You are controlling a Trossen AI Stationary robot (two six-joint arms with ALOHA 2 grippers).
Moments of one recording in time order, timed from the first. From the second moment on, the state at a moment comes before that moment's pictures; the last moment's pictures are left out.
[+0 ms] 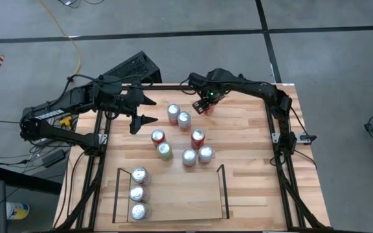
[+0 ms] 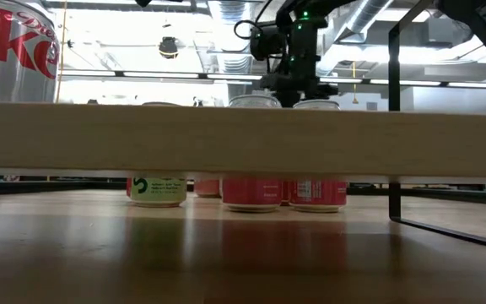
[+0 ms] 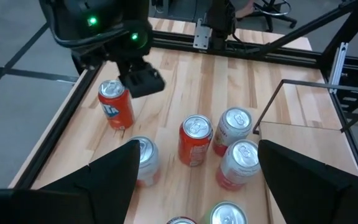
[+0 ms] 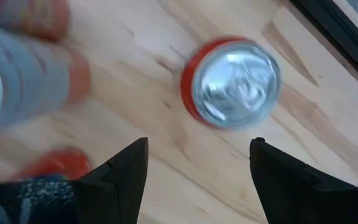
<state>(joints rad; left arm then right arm) 0.21 1.10 1.37 -0.71 0.05 -0.03 -0.42 2.01 1.92 -1.37 0.16 0.49</state>
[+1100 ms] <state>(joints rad) 0.42 1.09 1.37 -0.71 0.31 -0.01 -0.47 2.01 1.93 -1.38 0.06 0.53</state>
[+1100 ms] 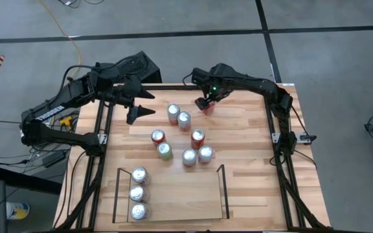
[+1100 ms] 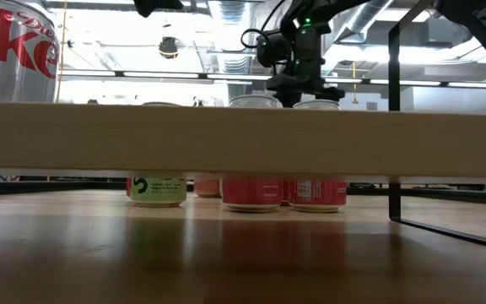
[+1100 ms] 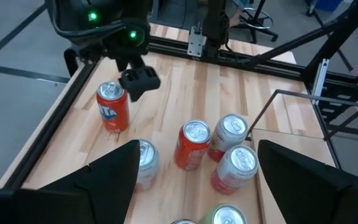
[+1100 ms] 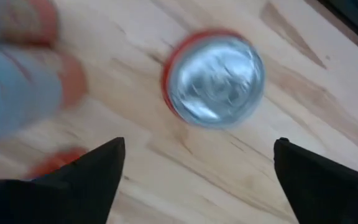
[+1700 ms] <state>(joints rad) 0.49 1.09 1.37 -0.78 0.43 0.03 -0.49 2.02 1.88 -1.22 0.14 0.77</state>
